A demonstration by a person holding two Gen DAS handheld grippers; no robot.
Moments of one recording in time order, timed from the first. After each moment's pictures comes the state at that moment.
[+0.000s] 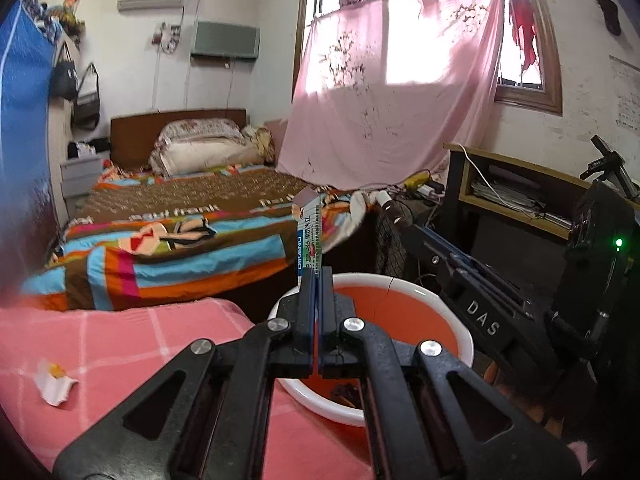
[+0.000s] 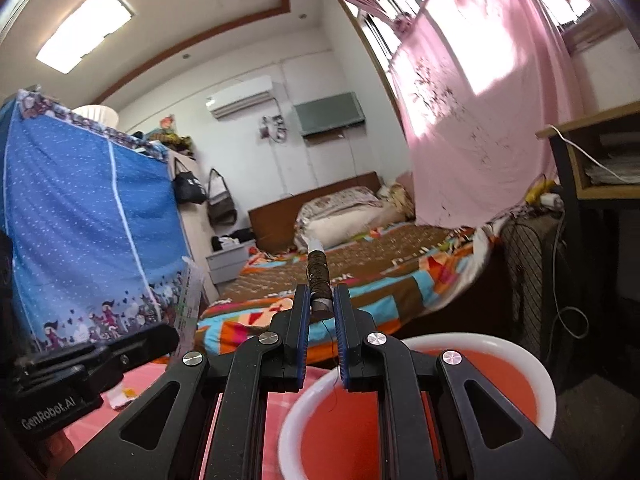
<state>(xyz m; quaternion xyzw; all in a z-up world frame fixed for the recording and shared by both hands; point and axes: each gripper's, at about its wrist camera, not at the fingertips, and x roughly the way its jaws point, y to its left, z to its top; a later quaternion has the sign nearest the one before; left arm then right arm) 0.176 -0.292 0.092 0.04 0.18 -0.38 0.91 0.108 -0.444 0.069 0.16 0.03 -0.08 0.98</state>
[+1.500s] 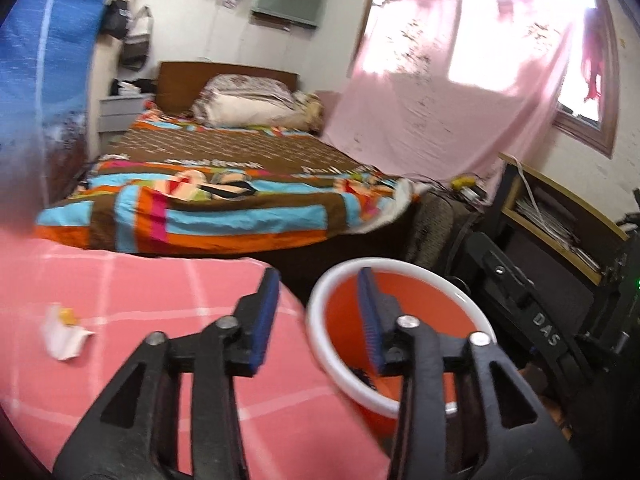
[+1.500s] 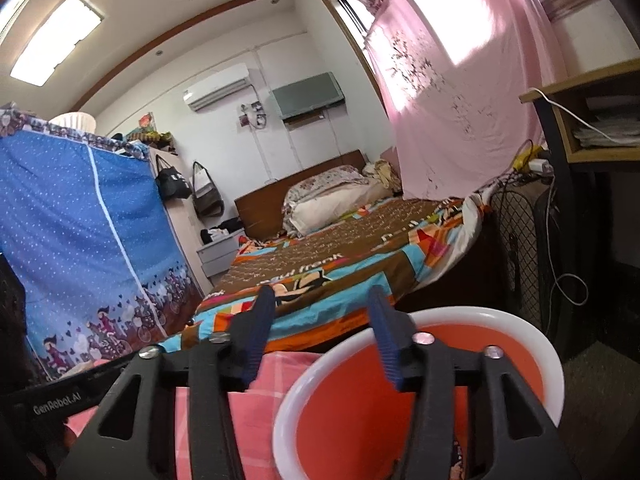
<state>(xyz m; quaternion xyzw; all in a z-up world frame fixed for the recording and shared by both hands) 0.208 -0.252 0.081 -0.03 0.25 -0.29 0.92 0.117 -0.445 0.066 0.19 0.05 -0.08 0.98</state>
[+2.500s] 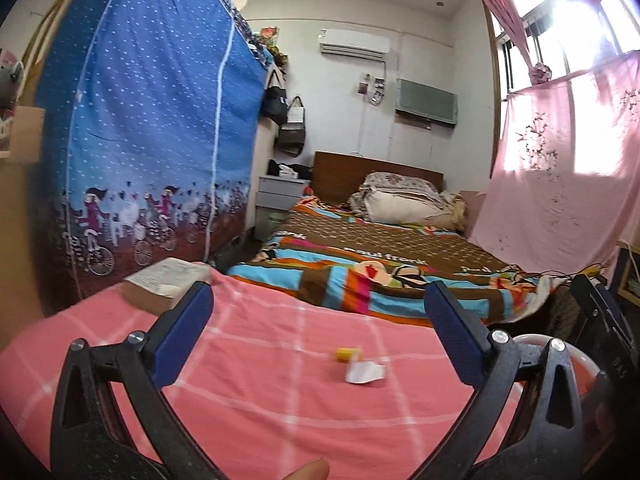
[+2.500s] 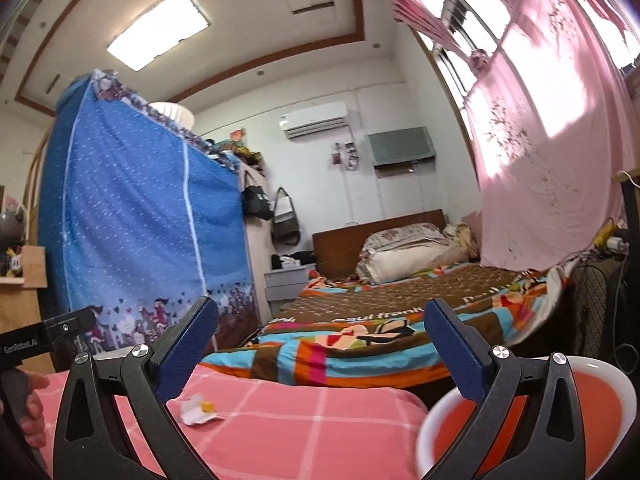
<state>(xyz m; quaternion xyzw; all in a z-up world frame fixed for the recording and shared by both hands) 0.161 -0.051 0.089 -0.07 0.09 -0.03 0.99 0.124 -0.305 0.082 0.07 -0.05 0.04 1.00</state>
